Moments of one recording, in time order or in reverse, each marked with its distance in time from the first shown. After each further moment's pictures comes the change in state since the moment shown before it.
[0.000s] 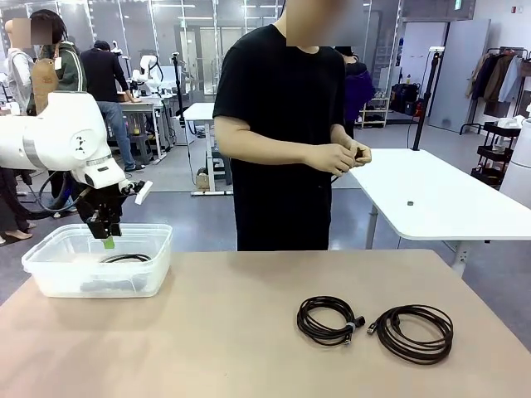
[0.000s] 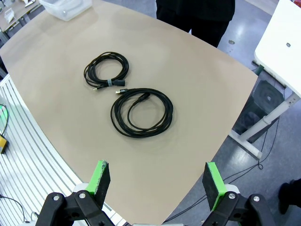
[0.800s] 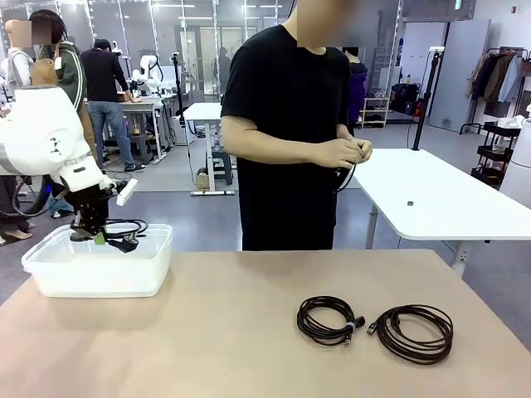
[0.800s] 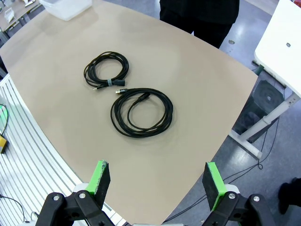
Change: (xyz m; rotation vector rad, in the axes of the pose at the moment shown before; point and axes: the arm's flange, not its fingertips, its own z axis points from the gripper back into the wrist) left arm -0.020 -0.031 0.013 0.081 -0.026 -0.070; right arm 0.000 0.000 0.000 0.000 0.001 0.001
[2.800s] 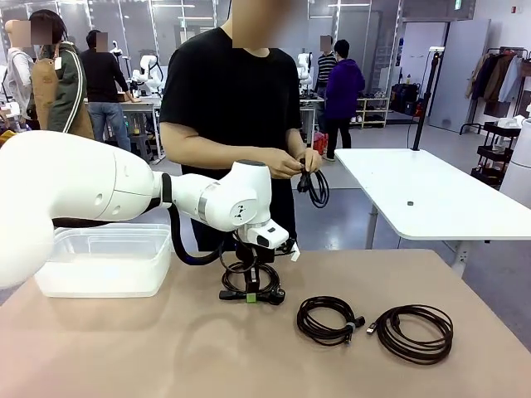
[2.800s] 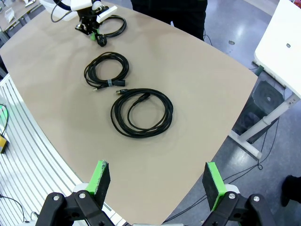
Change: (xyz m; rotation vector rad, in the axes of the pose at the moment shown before) left arm 0.364 0.007 -0.160 -0.194 0.051 0.170; right arm 0.000 0.000 0.000 0.000 -0.002 0.003
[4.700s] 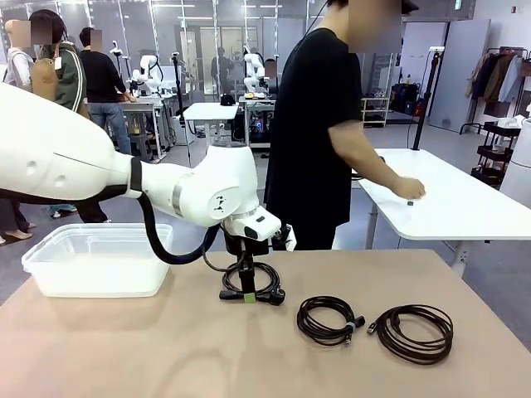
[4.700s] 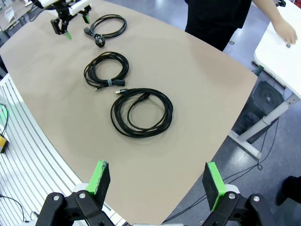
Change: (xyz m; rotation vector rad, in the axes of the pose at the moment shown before) left arm -0.025 -0.058 0.051 0.055 -0.101 -0.028; right arm 0.000 0.000 0.000 -0.001 0.001 0.001
